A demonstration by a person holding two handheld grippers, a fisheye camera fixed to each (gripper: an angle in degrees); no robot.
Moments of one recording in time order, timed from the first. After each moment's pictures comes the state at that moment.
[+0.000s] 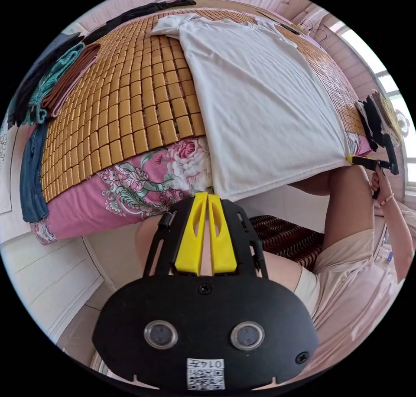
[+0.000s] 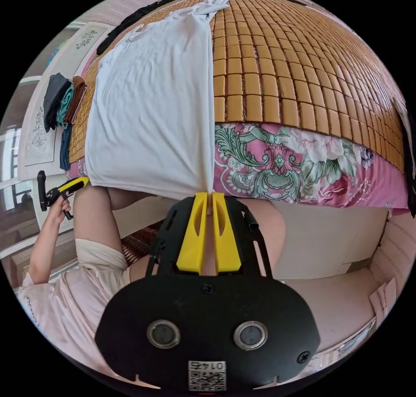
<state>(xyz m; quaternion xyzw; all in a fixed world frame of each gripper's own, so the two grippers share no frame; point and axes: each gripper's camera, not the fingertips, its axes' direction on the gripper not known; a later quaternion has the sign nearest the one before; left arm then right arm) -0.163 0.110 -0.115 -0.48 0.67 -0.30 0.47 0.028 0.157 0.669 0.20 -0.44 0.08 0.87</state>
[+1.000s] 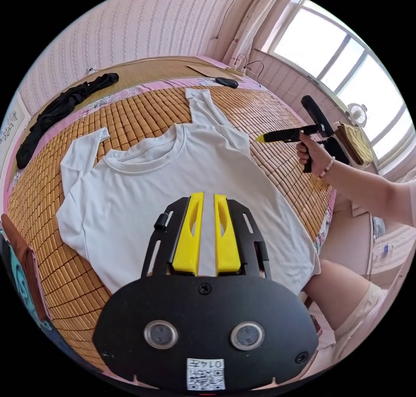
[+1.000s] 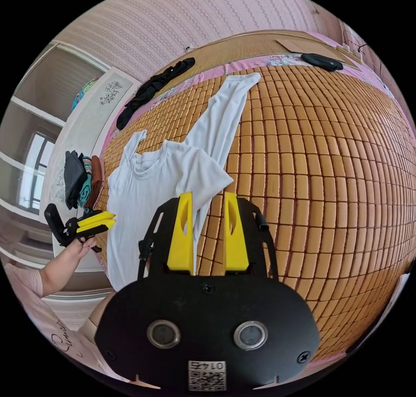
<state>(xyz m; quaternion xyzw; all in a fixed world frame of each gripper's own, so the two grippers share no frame) -0.032 -0.113 0.180 -0.24 0.71 -0.39 0.53 0.260 -0.025 0.497 0.37 -0.46 0.08 0.81</state>
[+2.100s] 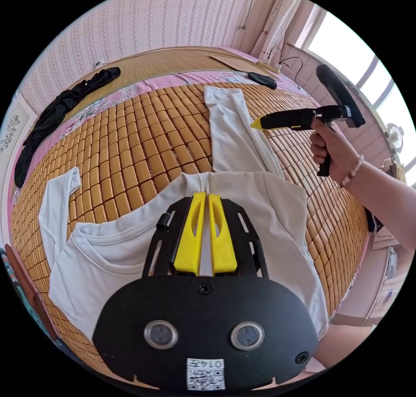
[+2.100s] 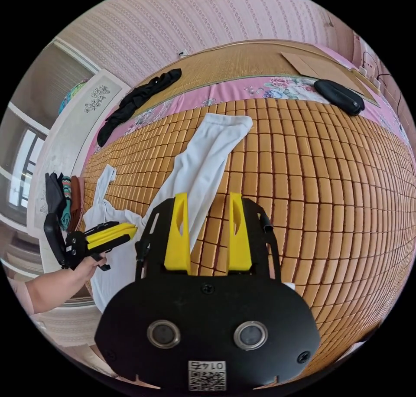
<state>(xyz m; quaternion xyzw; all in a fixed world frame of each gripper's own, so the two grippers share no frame) 0.150 -0.273 0.328 -0.32 0.67 -0.38 0.56 0.365 -0.104 0.424 0.38 -0.42 0.08 0.82</state>
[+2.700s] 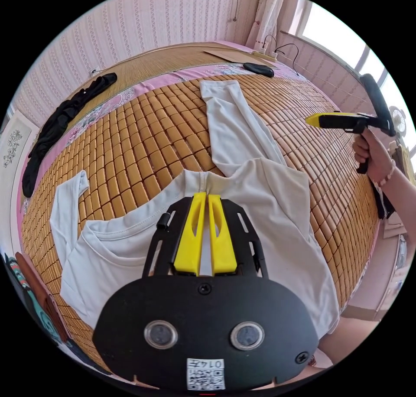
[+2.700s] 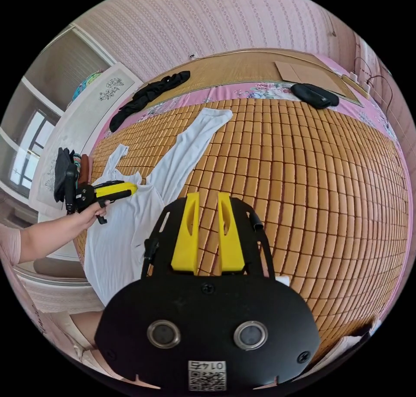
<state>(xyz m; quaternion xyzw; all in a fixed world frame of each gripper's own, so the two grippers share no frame) 0.163 -0.298 0.319 -0.32 0.67 -0.33 0.59 0.393 0.011 0.475 0.42 -0.39 0.04 0.82</state>
